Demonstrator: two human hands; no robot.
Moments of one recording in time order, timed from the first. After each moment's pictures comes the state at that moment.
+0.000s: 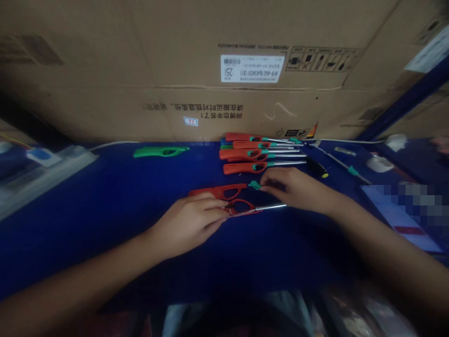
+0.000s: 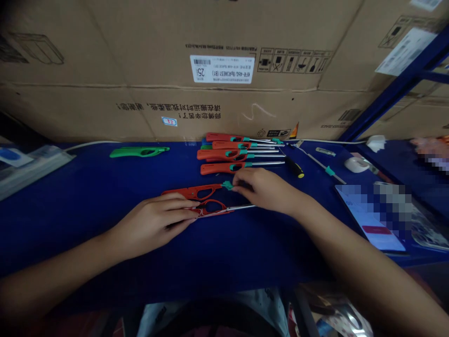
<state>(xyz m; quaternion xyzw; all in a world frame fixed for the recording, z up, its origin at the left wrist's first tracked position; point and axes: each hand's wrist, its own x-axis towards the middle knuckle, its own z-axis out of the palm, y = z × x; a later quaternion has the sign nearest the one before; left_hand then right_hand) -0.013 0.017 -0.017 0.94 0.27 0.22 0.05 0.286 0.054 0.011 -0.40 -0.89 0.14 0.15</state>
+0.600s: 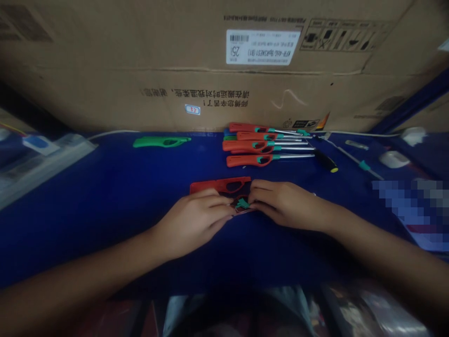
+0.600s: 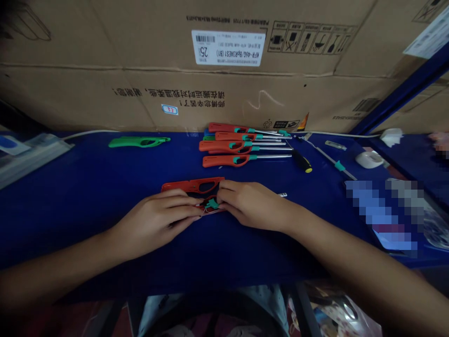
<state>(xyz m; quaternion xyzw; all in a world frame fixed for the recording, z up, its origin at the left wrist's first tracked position) -0.005 0.008 -0.014 0.93 0.29 0.21 0.10 0.256 0.026 0.004 -0.31 -0.93 0.17 0.10</state>
